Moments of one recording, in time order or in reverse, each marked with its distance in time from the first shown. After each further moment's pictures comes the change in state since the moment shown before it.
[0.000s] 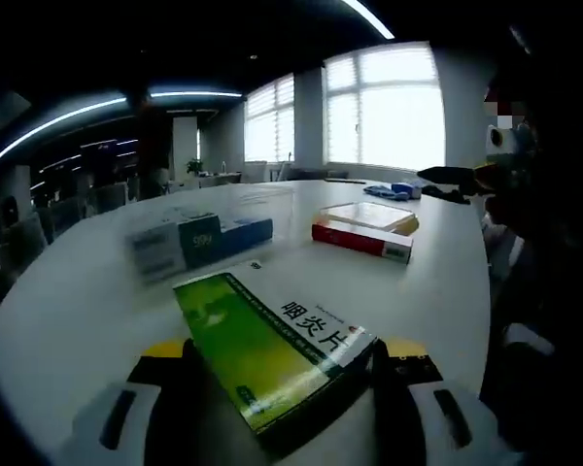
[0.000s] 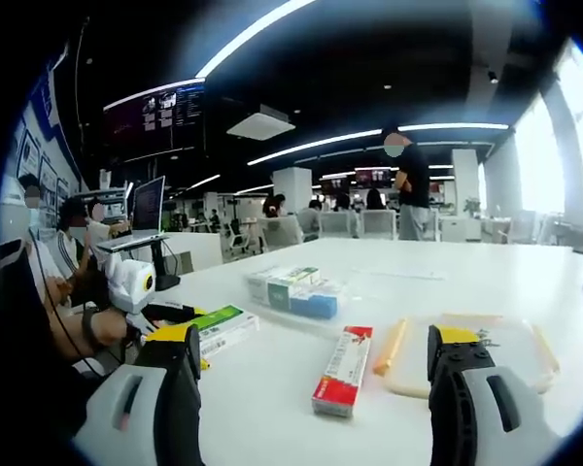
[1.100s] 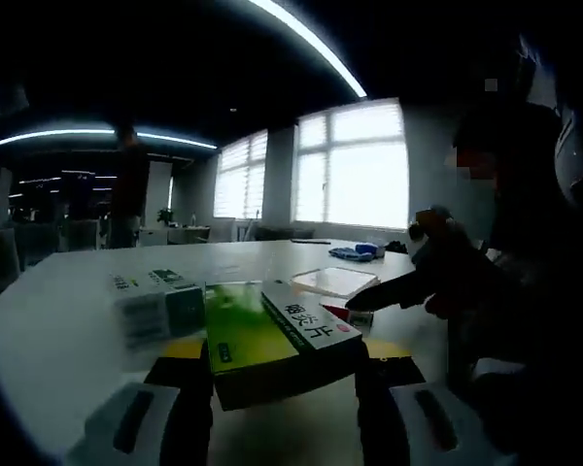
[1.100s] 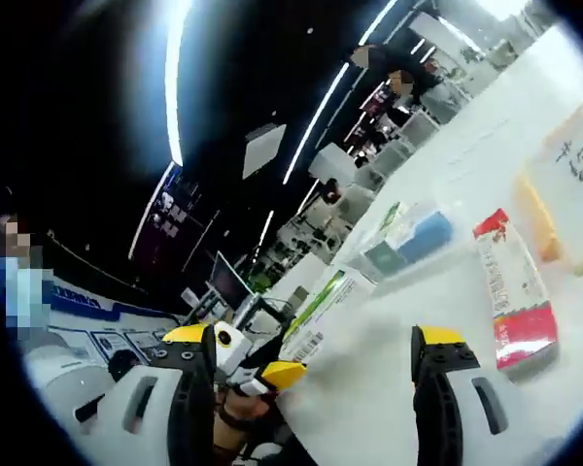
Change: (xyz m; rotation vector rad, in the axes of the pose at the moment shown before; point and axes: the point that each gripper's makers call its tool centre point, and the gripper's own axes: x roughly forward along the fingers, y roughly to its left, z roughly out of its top) left arm -0.029 -0.008 0.063 -0.016 -0.294 -0.133; right arm 0.068 0.080 -0.015 0.821 0.071 0.436
